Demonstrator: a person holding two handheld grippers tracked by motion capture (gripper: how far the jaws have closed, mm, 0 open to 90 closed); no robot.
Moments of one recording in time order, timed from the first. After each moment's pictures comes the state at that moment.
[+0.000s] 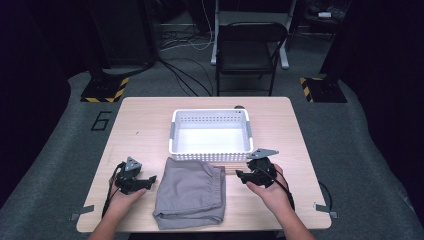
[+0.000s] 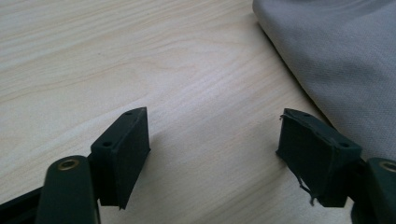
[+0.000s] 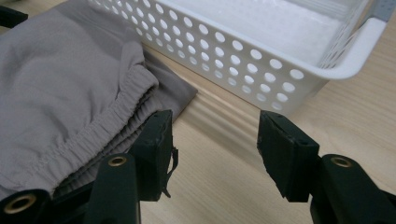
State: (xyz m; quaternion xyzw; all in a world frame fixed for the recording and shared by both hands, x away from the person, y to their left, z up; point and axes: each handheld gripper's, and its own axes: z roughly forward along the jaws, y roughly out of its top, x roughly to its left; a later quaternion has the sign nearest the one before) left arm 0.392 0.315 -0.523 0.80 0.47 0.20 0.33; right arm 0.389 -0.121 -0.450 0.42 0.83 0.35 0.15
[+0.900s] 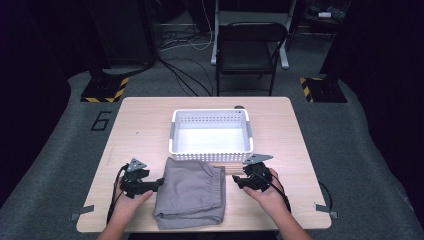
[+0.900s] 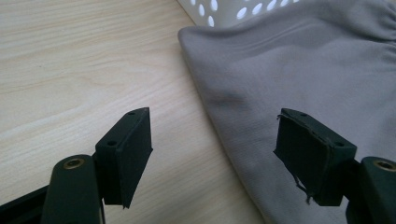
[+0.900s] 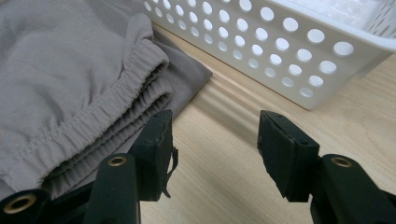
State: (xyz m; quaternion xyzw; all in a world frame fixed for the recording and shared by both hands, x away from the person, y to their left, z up) left arm 0.369 0.282 -0.493 0.77 0.49 0.15 0.37; right arm 0.389 -0.115 -0.472 0.40 0.84 0.35 0.14
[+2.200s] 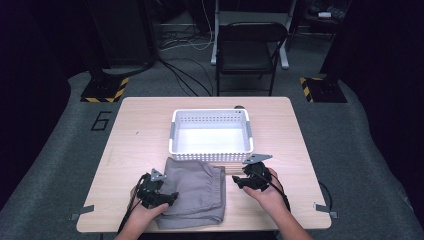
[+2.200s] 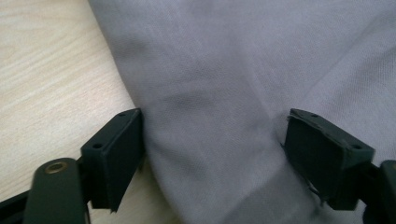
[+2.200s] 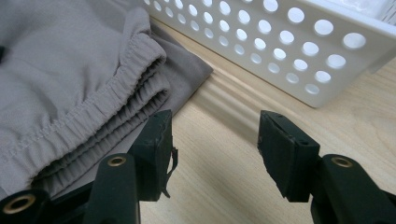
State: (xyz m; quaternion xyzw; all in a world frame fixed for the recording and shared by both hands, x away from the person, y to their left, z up) left arm 0.352 0.235 -0.513 0.83 0.46 0.14 0.30; right arm 0.394 -0.115 -0.478 0.40 0.84 0.34 0.13
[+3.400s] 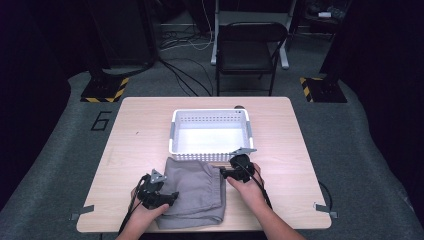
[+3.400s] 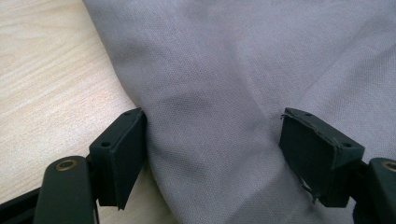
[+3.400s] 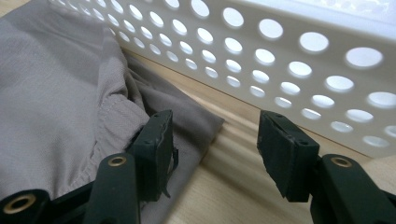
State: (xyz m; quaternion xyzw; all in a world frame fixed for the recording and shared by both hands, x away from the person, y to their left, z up) left arm 0.350 0.236 -0.516 0.82 0.45 0.15 0.32; right arm 0.427 -0.071 -0.500 0.46 0.80 0.36 0.13
